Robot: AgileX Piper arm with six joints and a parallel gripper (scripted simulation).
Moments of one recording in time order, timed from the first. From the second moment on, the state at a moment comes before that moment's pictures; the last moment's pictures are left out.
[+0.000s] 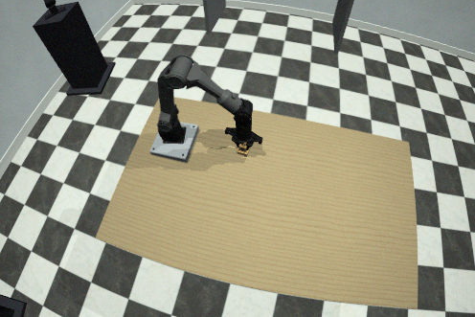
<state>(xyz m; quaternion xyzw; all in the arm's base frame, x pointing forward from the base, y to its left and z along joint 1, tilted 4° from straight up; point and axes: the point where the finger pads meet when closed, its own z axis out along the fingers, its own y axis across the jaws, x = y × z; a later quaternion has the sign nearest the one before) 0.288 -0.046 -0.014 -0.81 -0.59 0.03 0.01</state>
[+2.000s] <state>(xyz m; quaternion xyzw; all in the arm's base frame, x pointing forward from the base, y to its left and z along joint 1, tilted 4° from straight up) 0.287 -0.046 -0.024 -0.81 -0.59 0.03 0.01</state>
